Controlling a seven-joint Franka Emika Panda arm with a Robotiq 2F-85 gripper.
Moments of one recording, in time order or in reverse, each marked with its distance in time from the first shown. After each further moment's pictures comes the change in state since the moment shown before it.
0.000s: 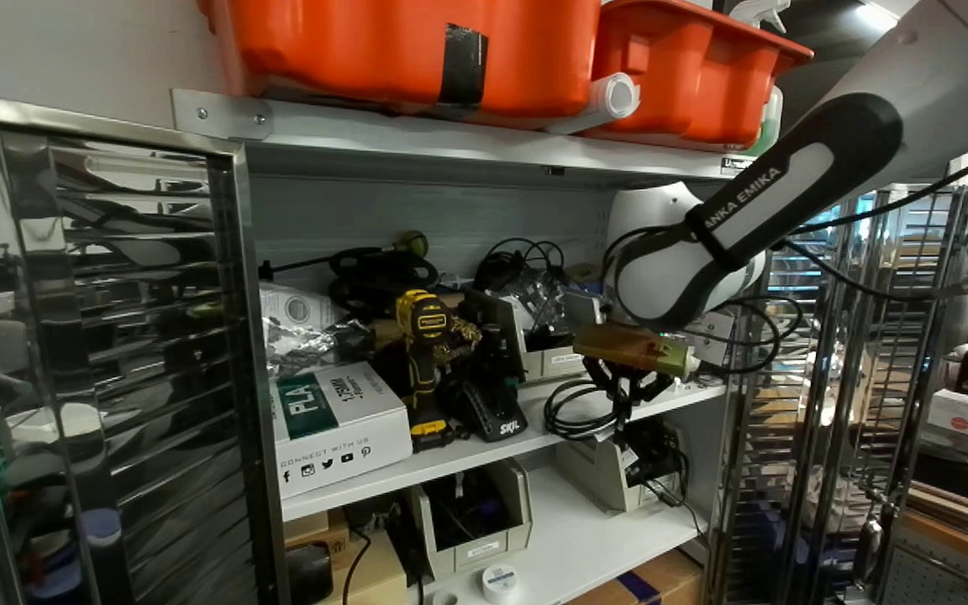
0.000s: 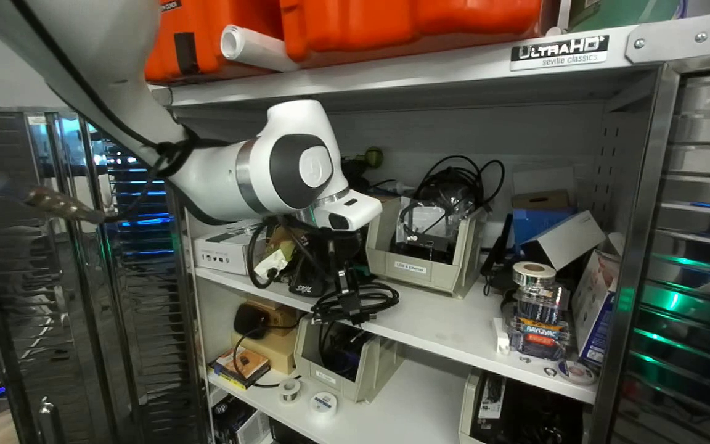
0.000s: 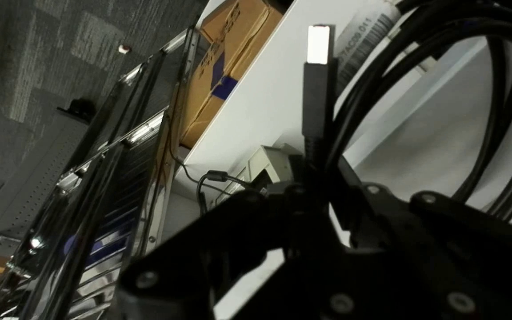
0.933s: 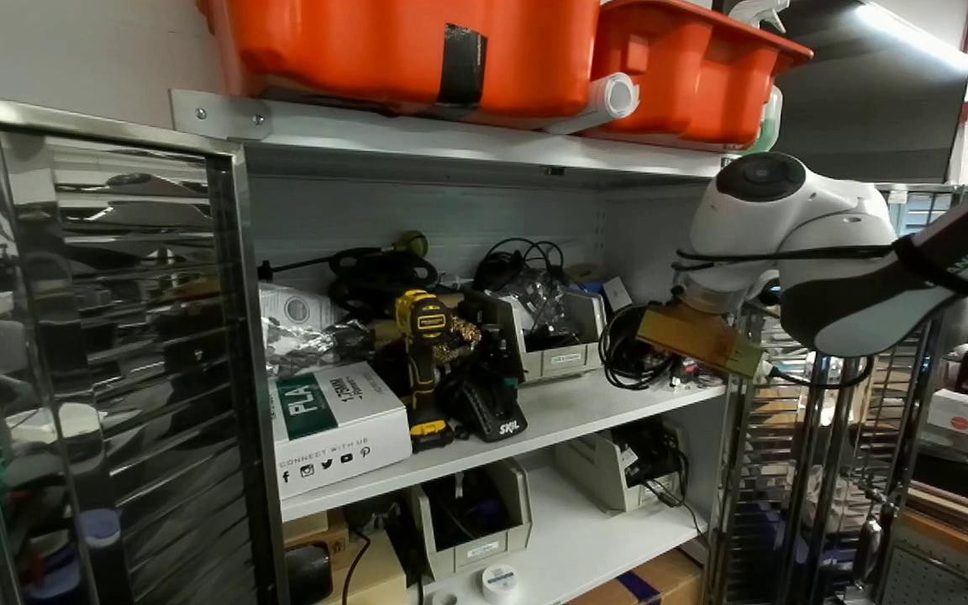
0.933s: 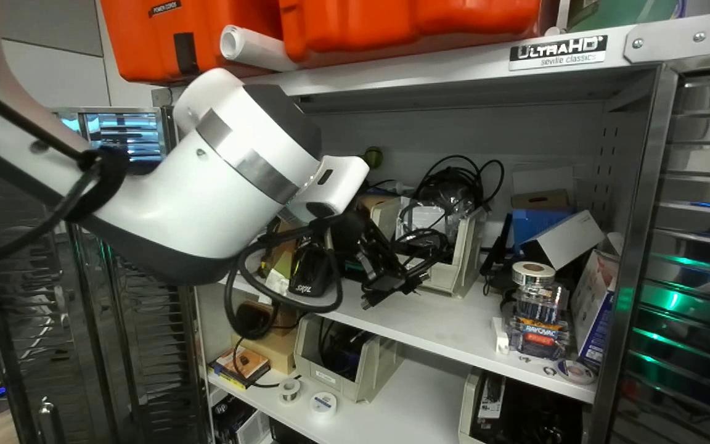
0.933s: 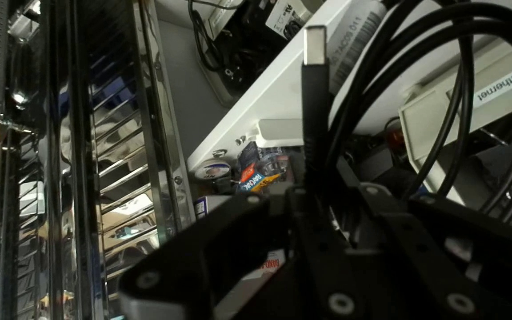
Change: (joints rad) arm -0.128 -0.259 -0.028 -0.249 -0.915 0.290 0.752
